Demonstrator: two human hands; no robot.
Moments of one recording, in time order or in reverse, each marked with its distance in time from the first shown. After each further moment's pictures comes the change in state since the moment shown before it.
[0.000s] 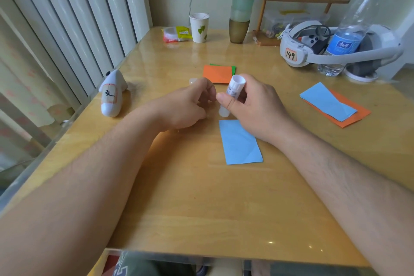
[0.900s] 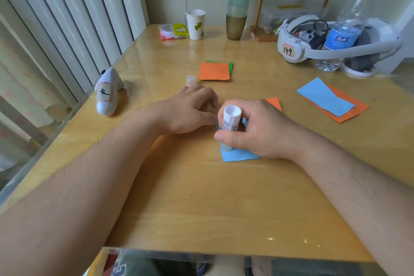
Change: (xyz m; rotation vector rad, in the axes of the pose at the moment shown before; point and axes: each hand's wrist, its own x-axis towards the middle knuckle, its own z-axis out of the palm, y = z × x) left_hand -0.005 0.009 0.012 0.266 -0.012 0.044; right_hand -0.035 -0.003 -0.018 0.158 -0.387 -0.098
